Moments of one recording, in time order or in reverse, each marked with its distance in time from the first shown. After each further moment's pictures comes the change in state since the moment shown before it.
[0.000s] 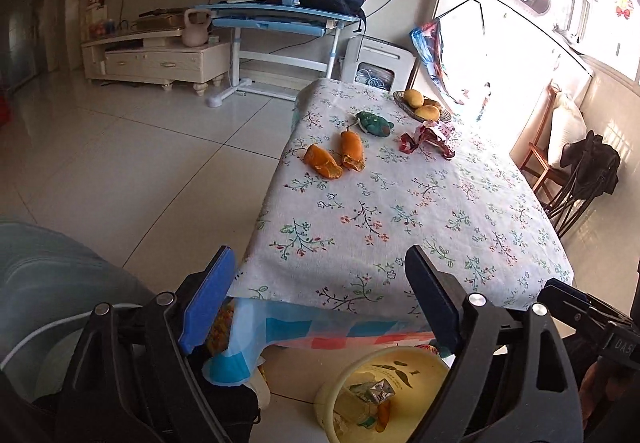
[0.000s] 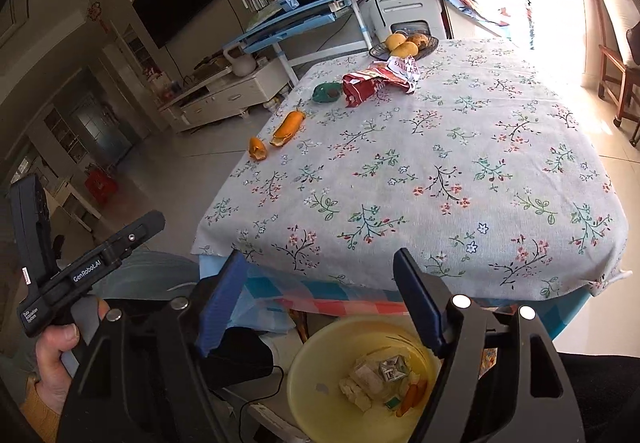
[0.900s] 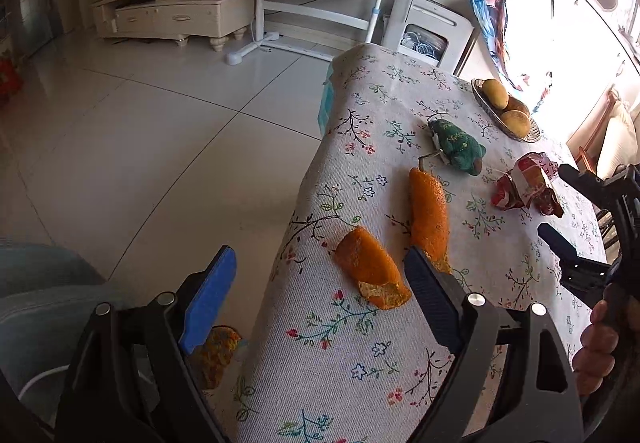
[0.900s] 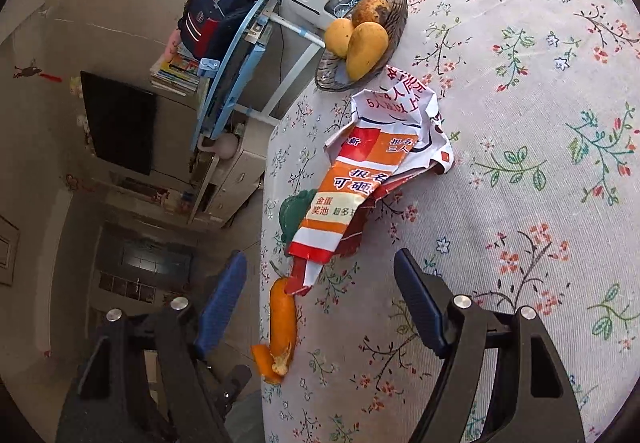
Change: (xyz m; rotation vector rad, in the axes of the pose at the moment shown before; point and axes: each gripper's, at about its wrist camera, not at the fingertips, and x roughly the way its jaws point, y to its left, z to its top) left arm 0.183 0.012 0.096 -0.091 0.192 0.099; right arm 0.172 -0.092 0.149 0.617 -0.023 0.235
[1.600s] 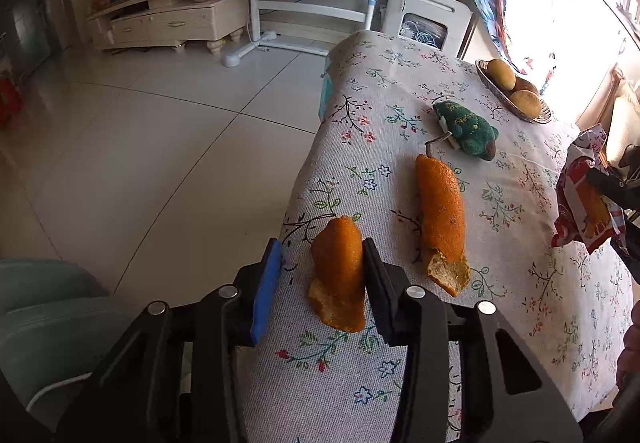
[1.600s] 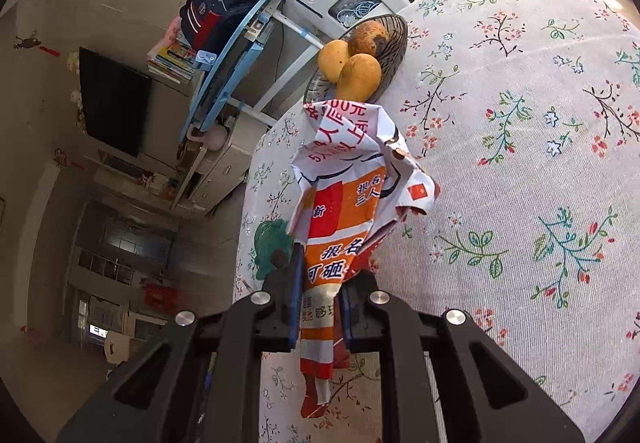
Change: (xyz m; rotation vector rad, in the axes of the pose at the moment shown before) left arm 0.017 -0.008 -0.005 0.058 -0.004 0.030; right arm -0.030 -0.001 0.014 -0.137 0.035 -0.064
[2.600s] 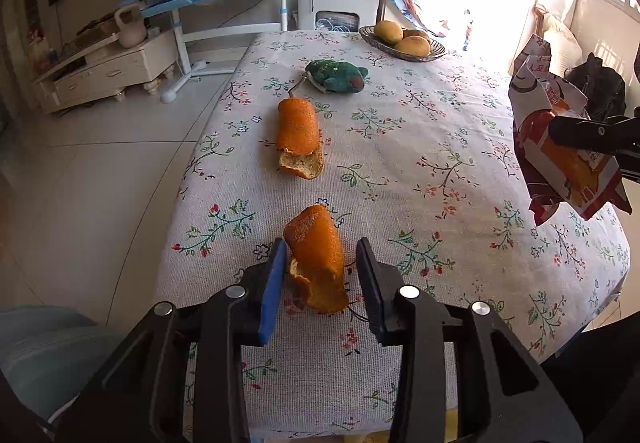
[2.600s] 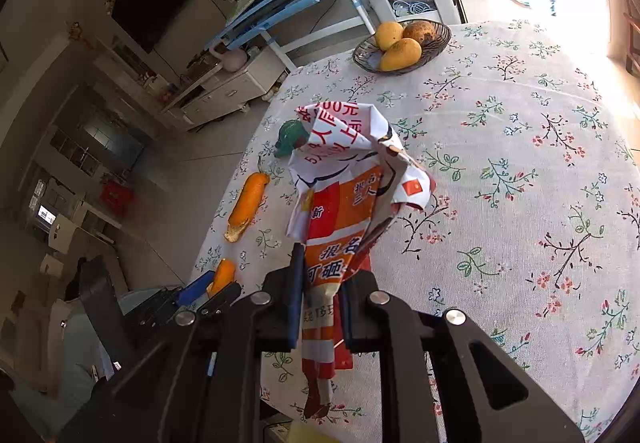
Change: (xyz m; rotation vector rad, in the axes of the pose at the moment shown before) left arm -0.045 -0.057 -0.070 0.268 -0.049 -0.135; right arm -0.053 0.040 -0.059 -0.363 0.117 -0.127
